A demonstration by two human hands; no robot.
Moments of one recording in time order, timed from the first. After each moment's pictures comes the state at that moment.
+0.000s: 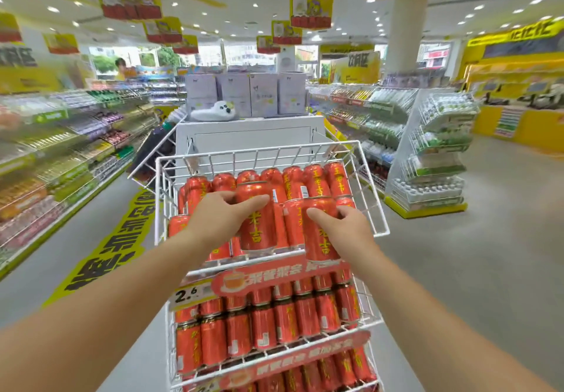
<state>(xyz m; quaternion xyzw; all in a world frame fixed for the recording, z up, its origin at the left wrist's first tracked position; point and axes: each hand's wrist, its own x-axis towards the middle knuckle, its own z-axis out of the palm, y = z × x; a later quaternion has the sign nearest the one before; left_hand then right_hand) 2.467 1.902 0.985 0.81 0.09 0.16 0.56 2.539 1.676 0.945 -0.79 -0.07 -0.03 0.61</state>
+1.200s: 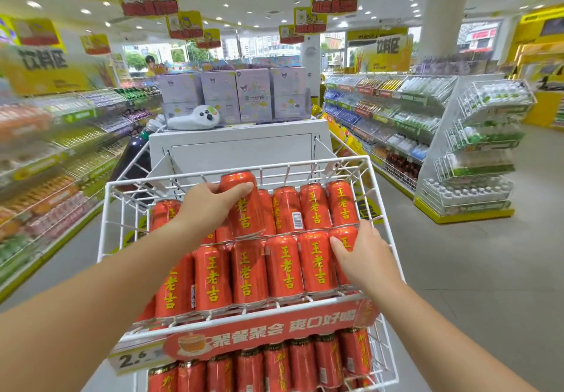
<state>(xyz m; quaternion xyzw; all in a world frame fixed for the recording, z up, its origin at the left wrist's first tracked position) 2.611 1.901 1.004 0.78 0.19 0.21 0.56 2.684 1.642 0.916 -0.93 -0.08 -0.09 0.34</state>
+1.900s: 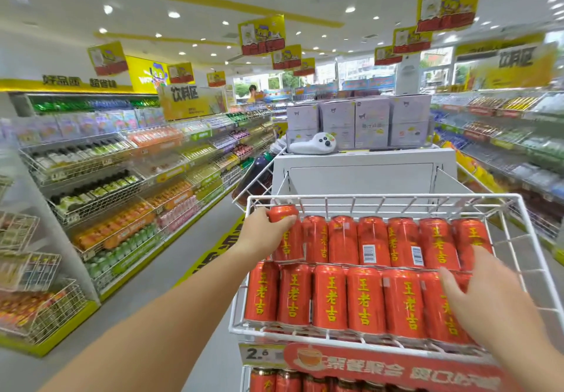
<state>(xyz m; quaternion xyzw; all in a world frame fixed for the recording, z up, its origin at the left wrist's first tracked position) 2.543 2.011 0.998 0.82 0.28 0.27 0.42 2.645 1.681 0.948 -0.94 -0.11 -0.16 0.27</state>
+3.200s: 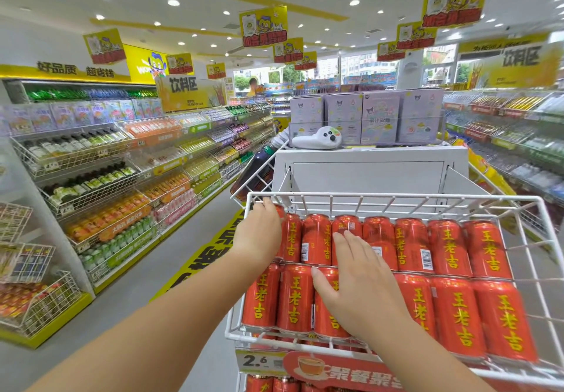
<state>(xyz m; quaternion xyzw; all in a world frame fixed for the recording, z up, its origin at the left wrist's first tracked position) 2.550 2.015 0.992 0.93 0.33 0.17 -0.05 2.584 1.812 0.959 -0.89 -0.40 -0.10 0.20</state>
